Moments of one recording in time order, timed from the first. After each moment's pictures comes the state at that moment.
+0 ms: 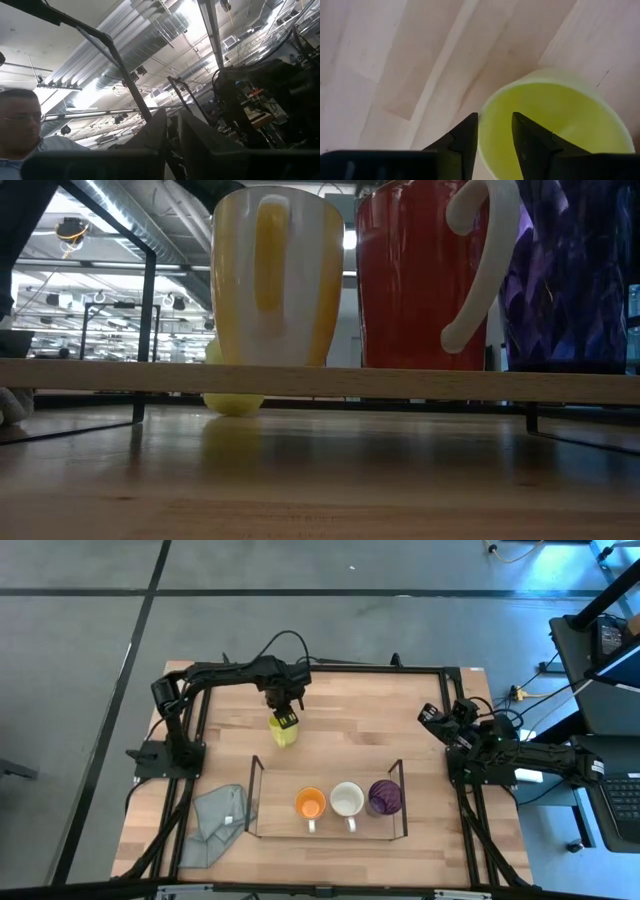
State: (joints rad) left arm 0.47 1.83 1.41 -1.09 -0.01 -0.04; right arm -0.32 0.41 0.01 1.07 -0.39 0.89
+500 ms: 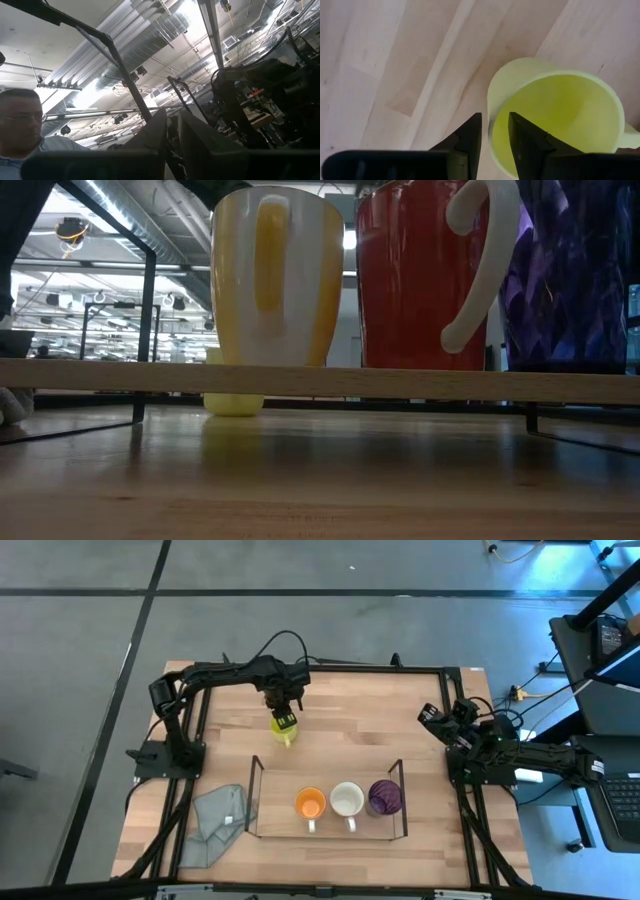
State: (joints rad) left arm 0.46 1.81 1.41 -1.11 -0.01 -0.03; right arm -0.32 0.41 0.01 1.07 -0.39 0.89
